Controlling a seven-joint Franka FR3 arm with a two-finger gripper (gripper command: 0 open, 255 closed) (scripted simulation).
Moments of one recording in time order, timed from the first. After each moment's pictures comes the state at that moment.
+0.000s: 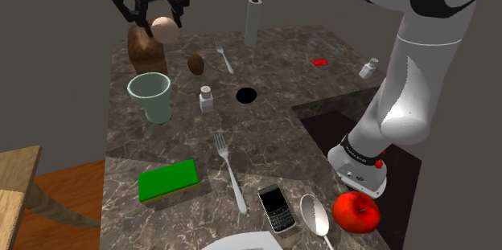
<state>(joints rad) 0.23 0.33 0.65 -1.21 -0.38 1.43 1.03</state>
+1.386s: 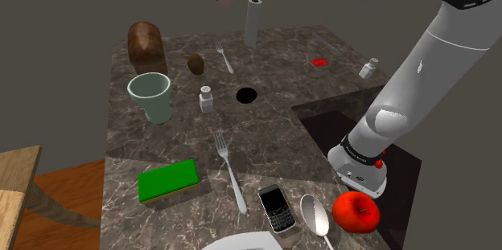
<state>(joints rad) -0.17 0.07 0.46 -1.52 -0.21 1.64 0.52</state>
